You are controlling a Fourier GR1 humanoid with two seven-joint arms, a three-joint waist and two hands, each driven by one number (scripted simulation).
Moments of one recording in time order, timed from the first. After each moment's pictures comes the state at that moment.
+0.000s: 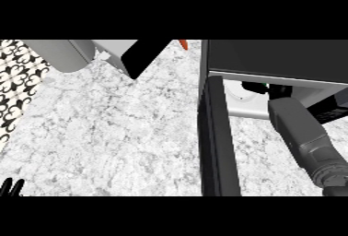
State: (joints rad) left arm 0.69 0.21 0.06 -2.03 0.29 -0.22 -0.47; right arm -0.96 -0.26 -0.16 -0.10 0.10 -0.72 -0.76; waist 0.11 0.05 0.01
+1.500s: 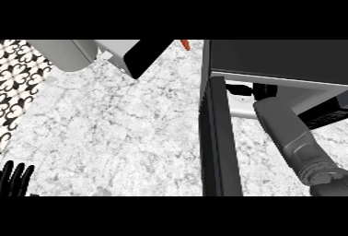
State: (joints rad) left arm 0.58 0.22 0.08 -1.92 0.28 -0.23 -0.45; right arm -1.00 -0.20 -0.10 -0.07 0.20 -0.78 -0.73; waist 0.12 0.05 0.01
